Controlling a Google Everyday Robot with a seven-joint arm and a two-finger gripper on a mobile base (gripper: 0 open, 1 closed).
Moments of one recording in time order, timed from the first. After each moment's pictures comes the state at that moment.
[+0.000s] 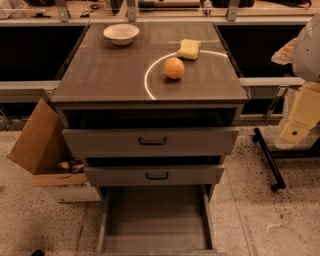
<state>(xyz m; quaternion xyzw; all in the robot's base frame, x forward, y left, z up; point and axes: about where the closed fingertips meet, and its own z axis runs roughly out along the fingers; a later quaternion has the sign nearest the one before) 0.438 -0.216 0.978 -0.60 0.78 -0.04 0.16</state>
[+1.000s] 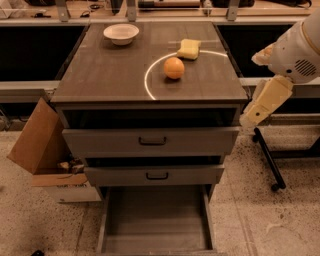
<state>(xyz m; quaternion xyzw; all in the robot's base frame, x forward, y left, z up) 0.510 -0.199 0.946 -0.55 0.79 0.06 0.26</state>
